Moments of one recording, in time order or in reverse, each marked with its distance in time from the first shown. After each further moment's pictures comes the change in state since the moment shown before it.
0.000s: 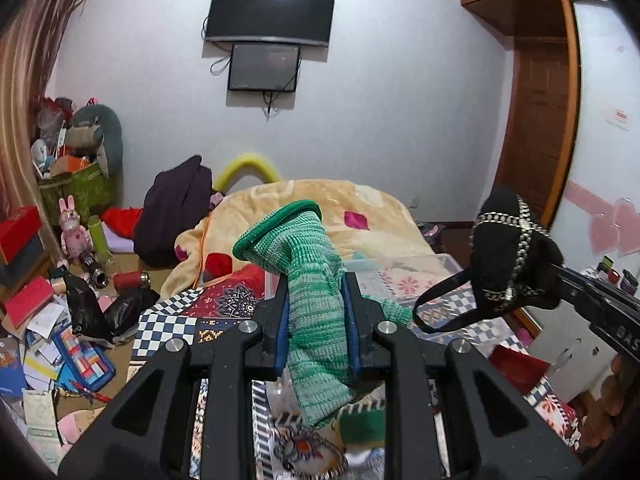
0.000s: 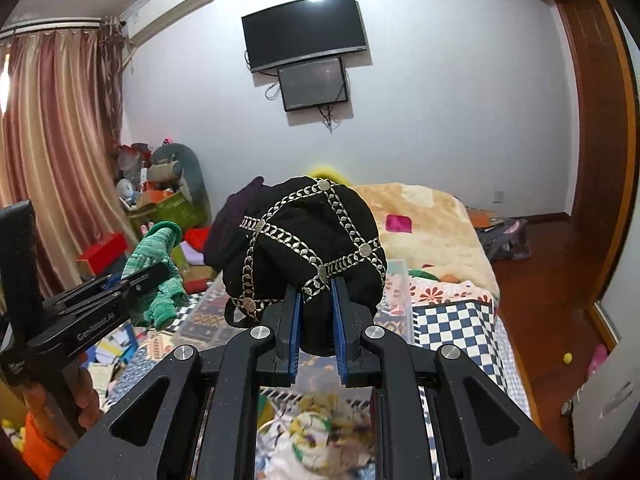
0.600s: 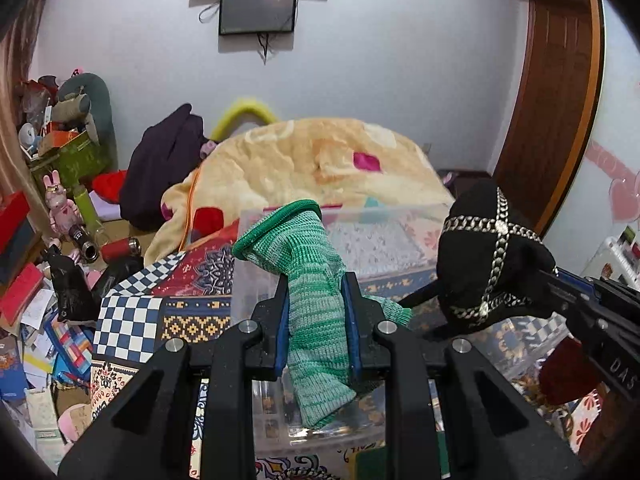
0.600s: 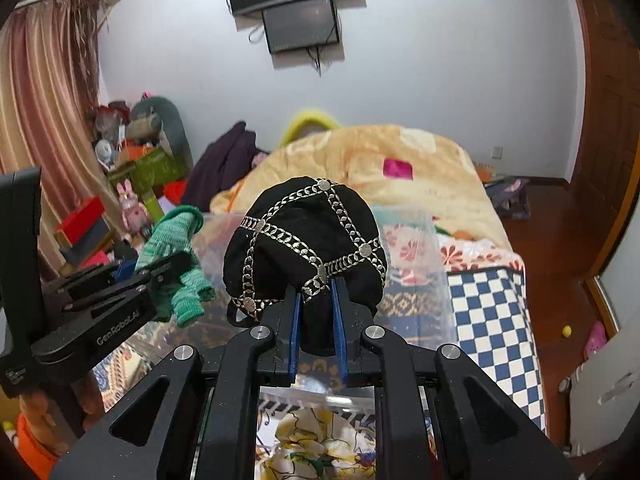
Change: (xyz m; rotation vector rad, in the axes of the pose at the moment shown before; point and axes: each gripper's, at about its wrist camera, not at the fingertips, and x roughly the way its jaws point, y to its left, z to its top) left arm 0.097 -0.002 -0.020 0.040 0.209 0.031; right arm 0.077 0.000 -0.013 0.012 0.219 -0.034
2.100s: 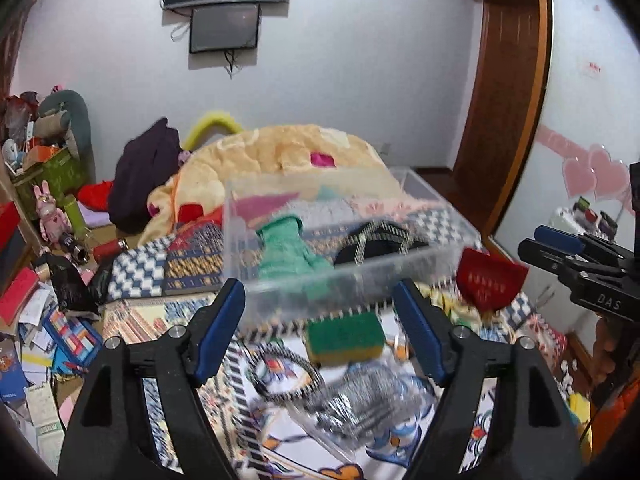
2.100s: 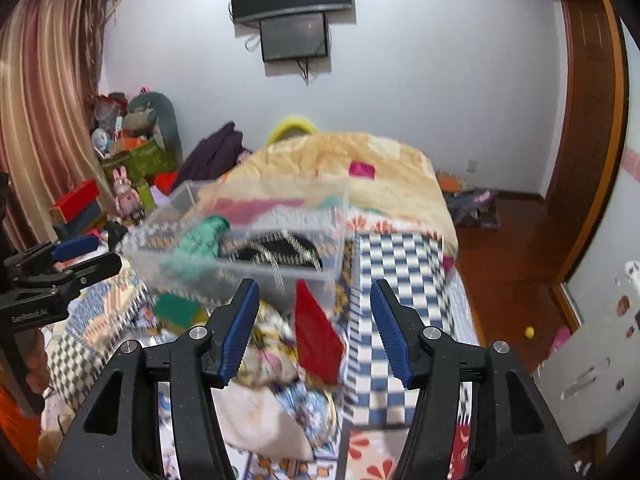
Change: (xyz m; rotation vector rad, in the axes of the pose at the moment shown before) left arm -0.103 -0.016 -0.061 0.070 -0.032 -0.129; right arm -0.081 -0.042 -0.045 -0.052 -0.031 -0.068
